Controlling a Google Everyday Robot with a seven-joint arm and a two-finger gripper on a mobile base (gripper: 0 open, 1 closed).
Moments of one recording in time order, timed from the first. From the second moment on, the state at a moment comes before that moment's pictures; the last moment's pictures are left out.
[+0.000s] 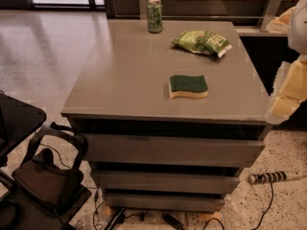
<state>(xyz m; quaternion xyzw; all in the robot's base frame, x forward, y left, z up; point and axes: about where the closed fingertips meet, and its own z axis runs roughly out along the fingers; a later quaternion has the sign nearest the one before) 0.437 -0.210 0.999 -0.60 0.77 -0.06 0.19</state>
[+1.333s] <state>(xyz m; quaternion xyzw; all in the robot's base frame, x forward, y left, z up) 0.519 -0.247 0.924 -0.47 0.79 0.10 0.39</state>
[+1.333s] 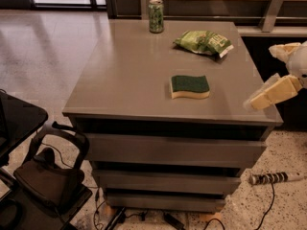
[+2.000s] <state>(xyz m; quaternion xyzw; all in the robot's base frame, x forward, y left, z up) 0.572 -0.223 0.892 -0.39 0.75 0.20 0.49</state>
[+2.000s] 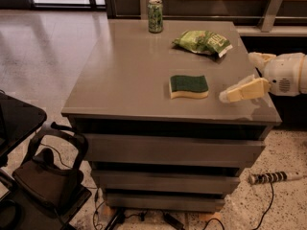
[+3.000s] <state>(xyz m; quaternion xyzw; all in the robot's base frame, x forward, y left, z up) 0.592 -0.187 0.848 -0.36 0.75 0.23 0.51</state>
